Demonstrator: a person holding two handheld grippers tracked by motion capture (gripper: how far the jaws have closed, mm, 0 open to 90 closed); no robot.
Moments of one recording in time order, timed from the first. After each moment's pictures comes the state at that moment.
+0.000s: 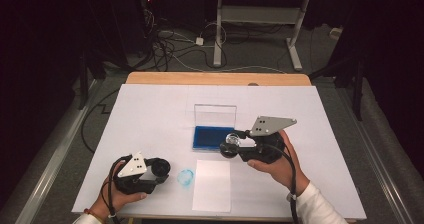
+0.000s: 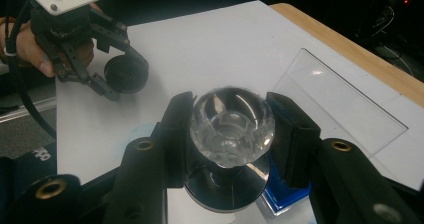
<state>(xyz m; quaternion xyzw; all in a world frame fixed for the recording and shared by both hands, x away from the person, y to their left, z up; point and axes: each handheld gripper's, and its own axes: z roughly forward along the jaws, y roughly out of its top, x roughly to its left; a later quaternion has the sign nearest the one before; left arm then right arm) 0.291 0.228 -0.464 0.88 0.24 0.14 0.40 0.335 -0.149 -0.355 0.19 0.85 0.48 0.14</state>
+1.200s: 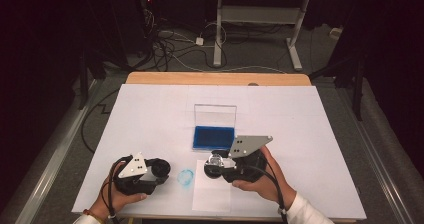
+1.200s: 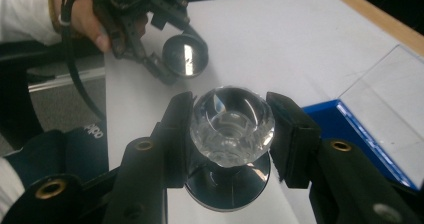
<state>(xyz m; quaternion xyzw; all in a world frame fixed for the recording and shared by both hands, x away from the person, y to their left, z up) 0.290 0.227 -0.463 0.88 0.24 0.14 0.39 0.304 -0.110 -0.373 0.13 0.88 0.45 0.10</state>
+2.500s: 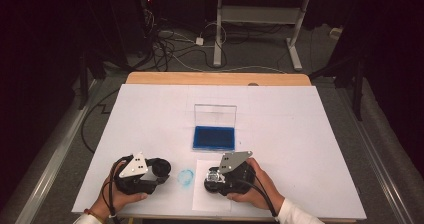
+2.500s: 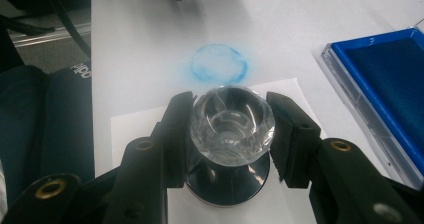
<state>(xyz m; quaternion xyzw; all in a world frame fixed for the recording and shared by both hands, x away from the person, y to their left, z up) 0.291 0.226 -0.463 0.88 0.23 0.15 0.39 0.304 -0.097 -0.438 0.13 0.91 0.39 0.07</state>
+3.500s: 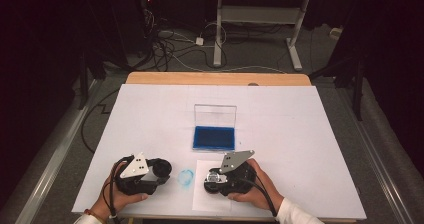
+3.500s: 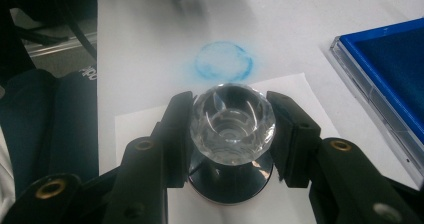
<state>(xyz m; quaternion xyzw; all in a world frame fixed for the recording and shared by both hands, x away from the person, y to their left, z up) 0.290 0.224 -0.462 0.88 0.23 0.14 0.39 0.309 -0.101 -0.445 0.13 0.91 0.40 0.05</state>
